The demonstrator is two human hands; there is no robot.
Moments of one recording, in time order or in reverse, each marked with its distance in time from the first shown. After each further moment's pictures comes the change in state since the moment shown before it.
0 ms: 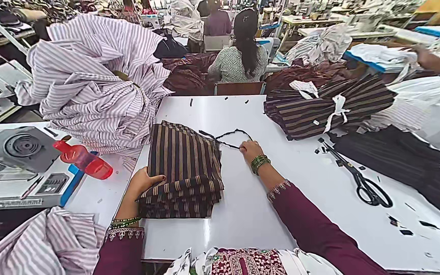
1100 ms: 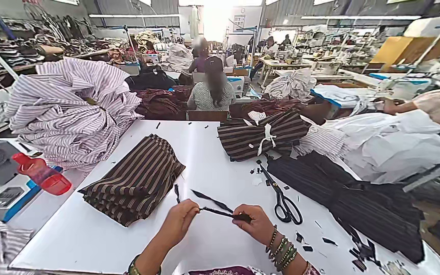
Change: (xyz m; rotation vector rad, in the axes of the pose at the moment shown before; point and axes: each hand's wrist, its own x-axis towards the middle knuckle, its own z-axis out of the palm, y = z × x) left_hand -0.166 0.201 0.236 -0.192 0.322 1.195; right_hand -0.206 0.196 -0.038 0.535 0.363 -0.753
